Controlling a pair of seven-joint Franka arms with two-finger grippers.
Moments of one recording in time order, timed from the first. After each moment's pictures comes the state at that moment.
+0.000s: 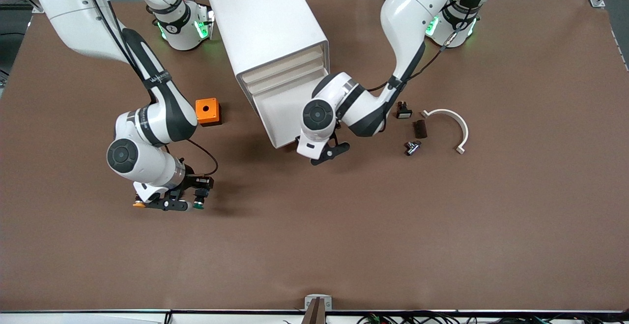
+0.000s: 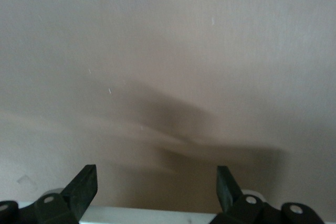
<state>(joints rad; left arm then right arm) -0.75 0.83 -0.10 -1.34 -0.12 2.01 -1.17 0.00 0.59 0.24 -1.76 -0.03 2.33 0.32</state>
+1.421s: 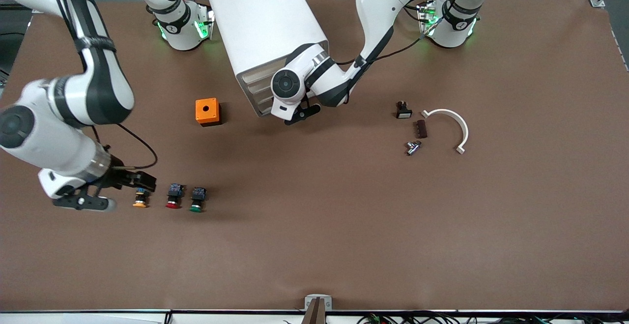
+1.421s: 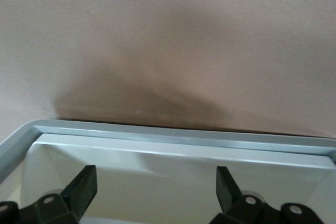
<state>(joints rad) -0.86 0.83 -0.18 -1.40 -0.27 1.98 -1.27 -0.06 0.32 0.14 -1.64 -0.04 2.04 0.17</state>
